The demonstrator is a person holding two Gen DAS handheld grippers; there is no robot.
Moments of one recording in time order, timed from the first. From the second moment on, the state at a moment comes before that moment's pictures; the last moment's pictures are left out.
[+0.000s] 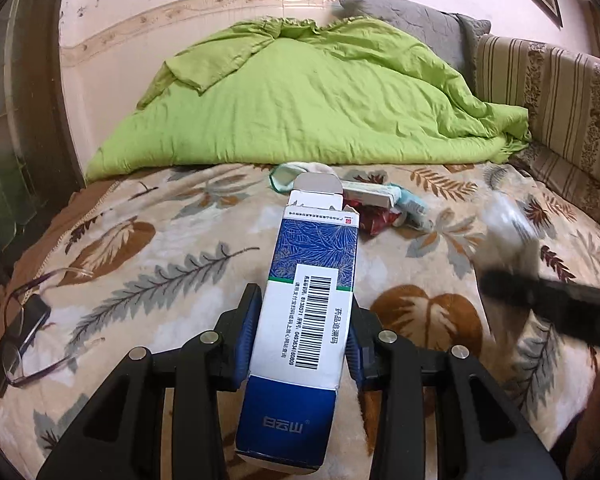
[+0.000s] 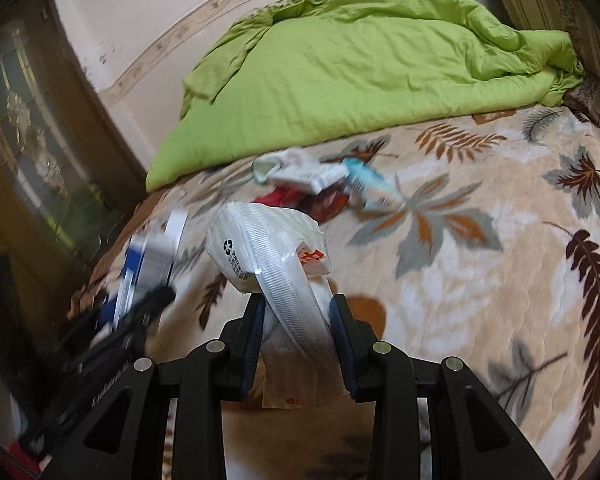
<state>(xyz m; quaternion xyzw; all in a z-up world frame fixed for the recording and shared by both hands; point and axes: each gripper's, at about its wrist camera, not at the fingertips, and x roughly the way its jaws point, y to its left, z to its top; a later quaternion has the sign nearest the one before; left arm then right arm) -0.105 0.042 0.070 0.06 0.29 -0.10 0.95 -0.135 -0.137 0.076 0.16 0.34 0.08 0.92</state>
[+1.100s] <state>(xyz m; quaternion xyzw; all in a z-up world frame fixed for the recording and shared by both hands) -0.103 0.037 0.065 0.05 0.29 -0.13 0.95 -0.128 -0.138 0.073 0.16 0.34 0.06 0.92</state>
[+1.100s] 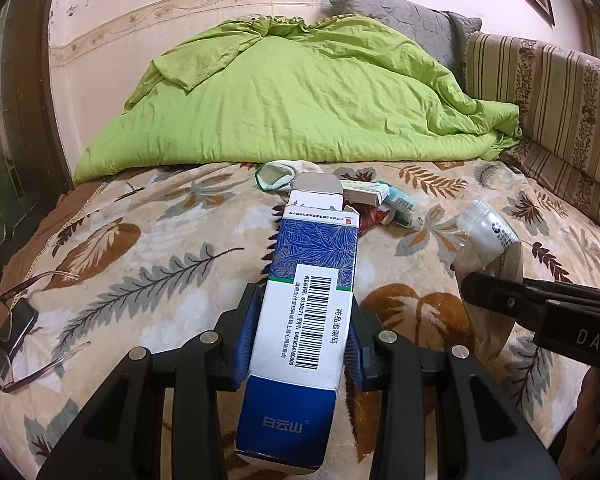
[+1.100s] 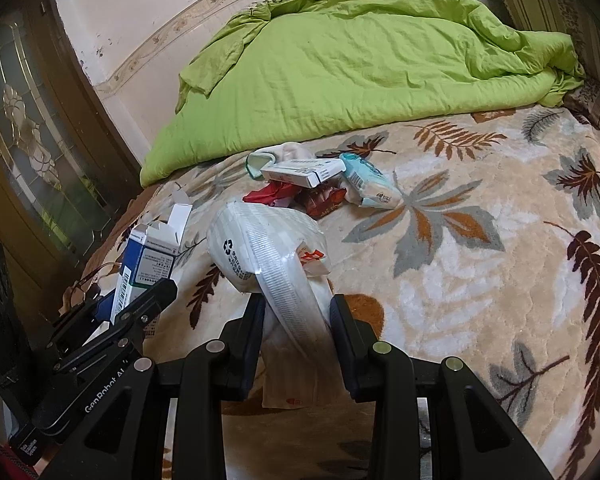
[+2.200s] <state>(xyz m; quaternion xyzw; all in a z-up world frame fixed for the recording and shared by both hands) -0.103 0.034 0.062 0.06 0.30 -0.13 0.94 -0.126 -0.134 0.071 0.15 0.35 0.06 0.92</state>
